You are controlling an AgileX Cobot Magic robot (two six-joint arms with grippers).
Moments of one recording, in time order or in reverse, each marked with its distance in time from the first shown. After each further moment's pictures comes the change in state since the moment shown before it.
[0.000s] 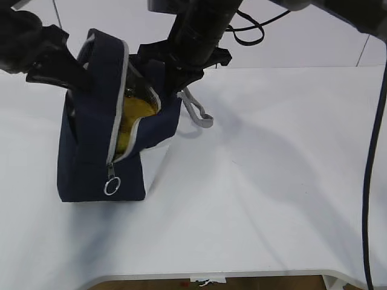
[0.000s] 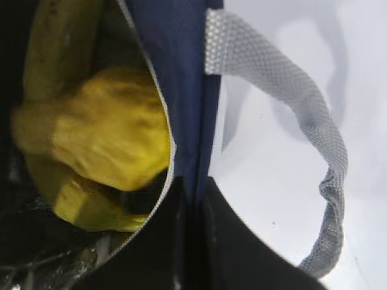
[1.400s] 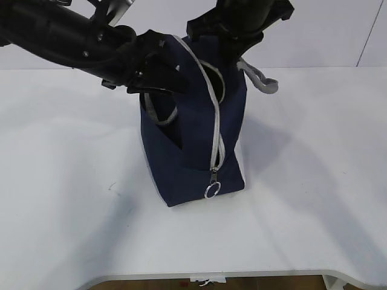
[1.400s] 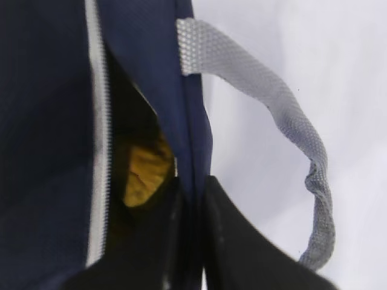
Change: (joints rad) left arm -0.234 0.170 -0.033 -0.397 -0.139 0.147; right arm 0.000 -0.243 0.190 -0.373 0.023 0.078
